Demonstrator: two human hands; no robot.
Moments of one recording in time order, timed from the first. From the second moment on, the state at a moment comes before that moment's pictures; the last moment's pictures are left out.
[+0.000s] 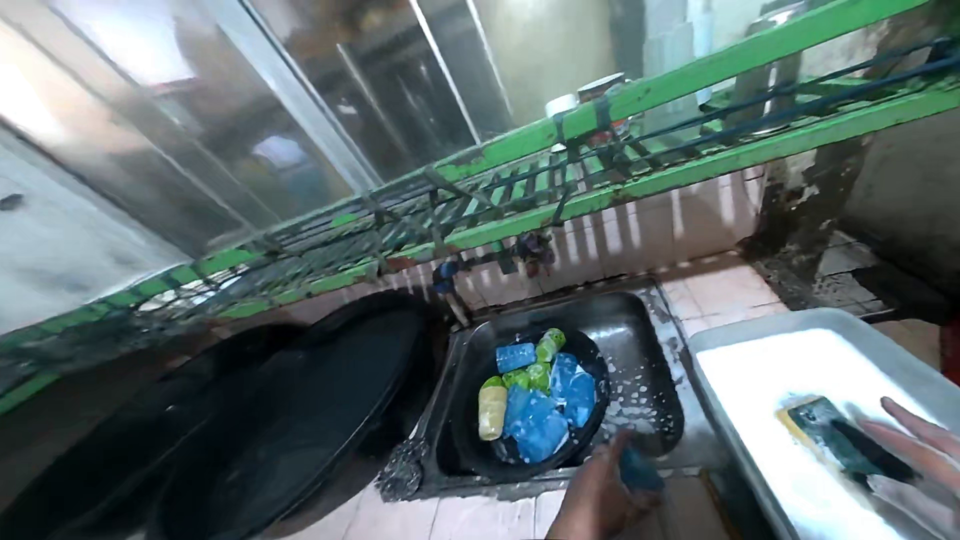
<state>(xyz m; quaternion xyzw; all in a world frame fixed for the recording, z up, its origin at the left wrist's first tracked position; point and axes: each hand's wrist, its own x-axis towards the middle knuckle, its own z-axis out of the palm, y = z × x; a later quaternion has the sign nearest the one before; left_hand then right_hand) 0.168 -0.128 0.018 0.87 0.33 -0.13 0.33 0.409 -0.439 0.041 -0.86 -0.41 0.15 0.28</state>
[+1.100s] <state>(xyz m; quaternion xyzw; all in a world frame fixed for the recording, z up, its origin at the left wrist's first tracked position) 0.387 -0.157 0.119 0.97 0.06 -0.10 0.21 0.348 -0.408 0.069 -0.90 -0.29 0.28 0.19</state>
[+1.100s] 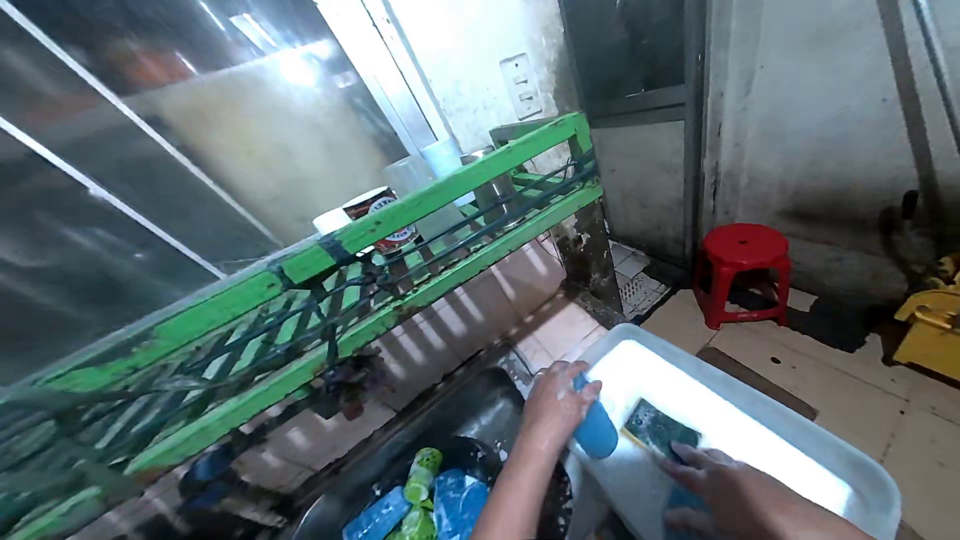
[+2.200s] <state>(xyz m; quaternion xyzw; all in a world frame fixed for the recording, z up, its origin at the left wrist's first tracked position) 0.351 -0.270 0.029 0.96 -0.01 -0.22 0.17 0.397 -0.452 0.031 -0.84 -0.10 0.30 0.44</state>
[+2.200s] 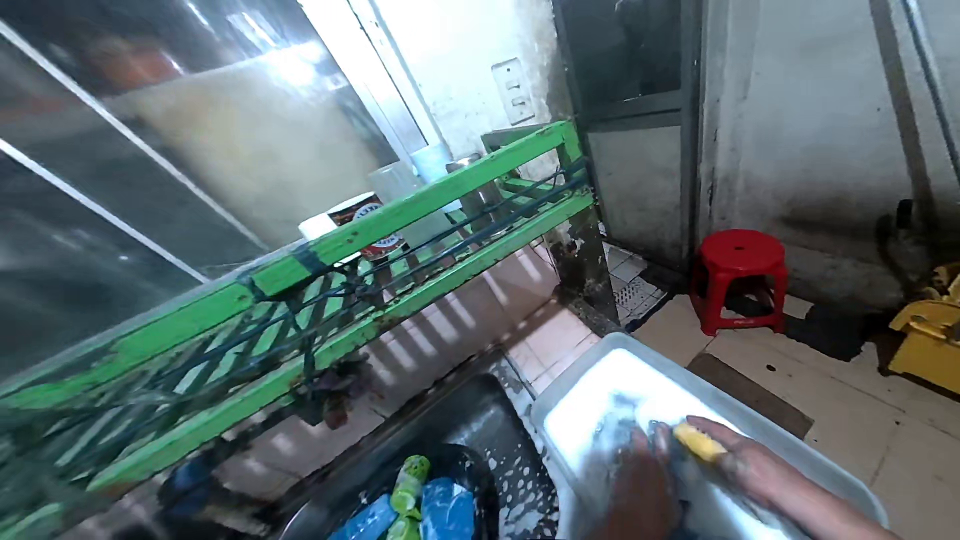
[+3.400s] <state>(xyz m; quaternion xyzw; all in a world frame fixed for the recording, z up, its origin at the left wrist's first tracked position) 0.364 -0.238 0.074 0.46 0.24 0.13 0.84 0.350 -0.348 0.075 -0.88 -0.34 0.05 0.34</state>
